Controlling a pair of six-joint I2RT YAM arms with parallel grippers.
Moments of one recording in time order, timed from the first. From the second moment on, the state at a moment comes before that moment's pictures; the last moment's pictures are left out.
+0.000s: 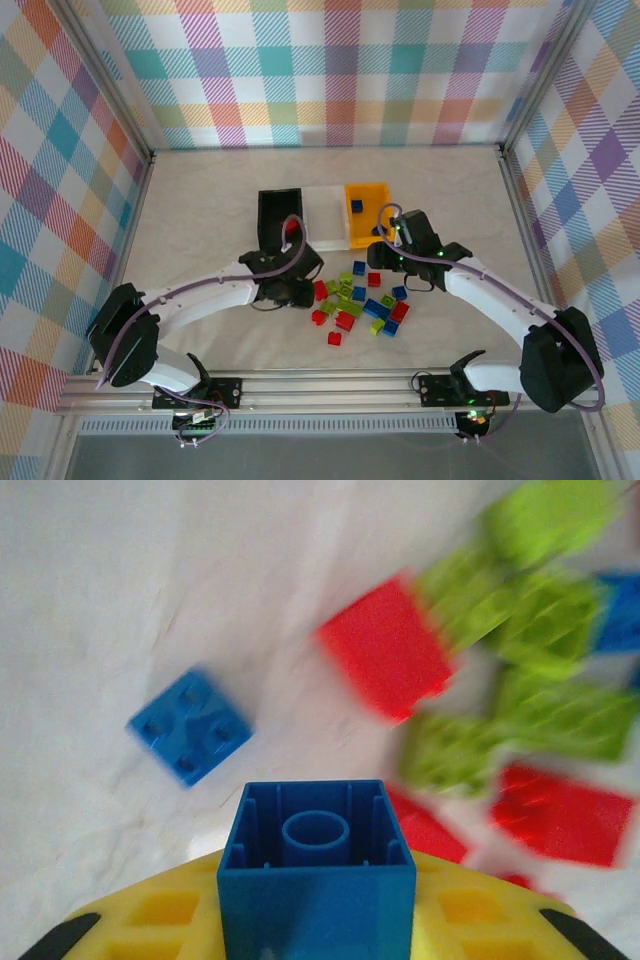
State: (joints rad) left arm -0.87 1.46 1.04 -0.76 -0.08 -0.66; right arm 0.52 1.26 0.82 -0.45 -0.02 0.47
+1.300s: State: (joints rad) left arm -0.73 1.87 1.72 -0.64 0.01 -0.62; right arm 0.52 1.37 0.77 -0.43 -0.04 0.49
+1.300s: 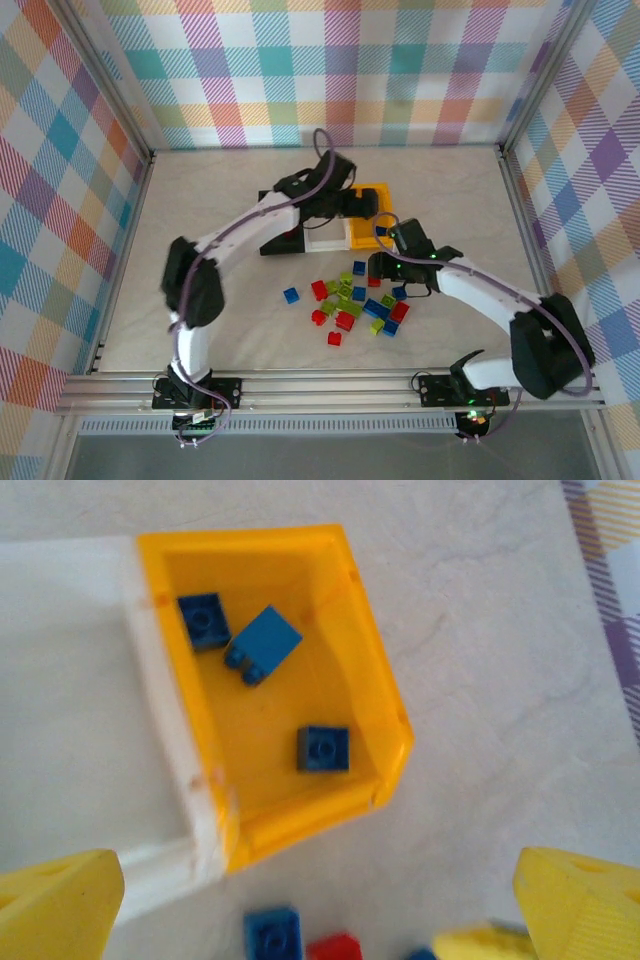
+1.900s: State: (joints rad) left arm -0.73 1.17 0.96 -0.63 -0.25 -0.70; right arm 0.56 1.60 0.86 -0.38 -0.05 0.49
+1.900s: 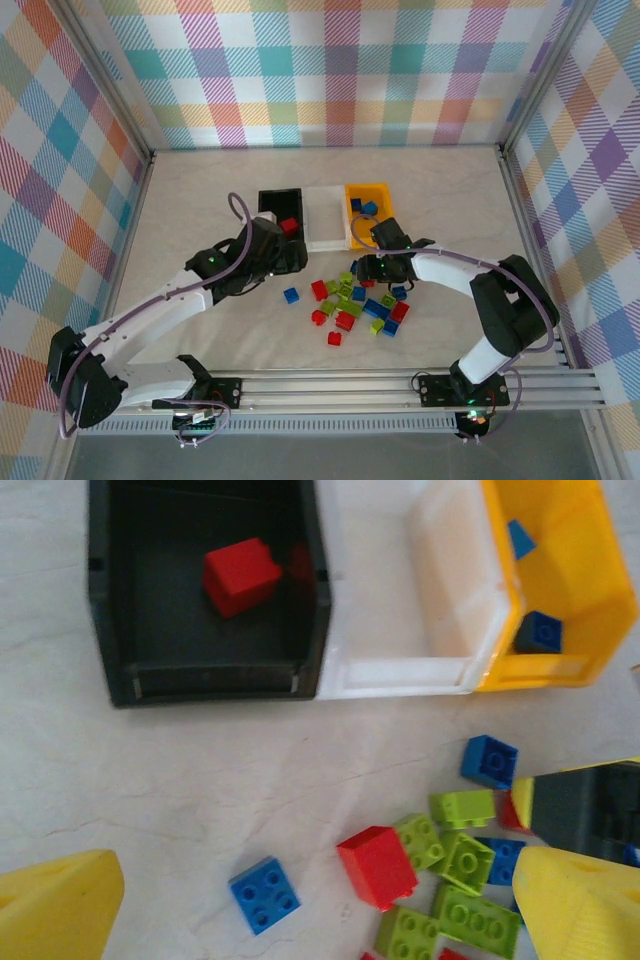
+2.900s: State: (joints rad) left arm -0.73 1.17 0.91 -0.69 -0.34 -0.73; right arm 0.63 1.58 0.90 -0.47 -0.01 0.50
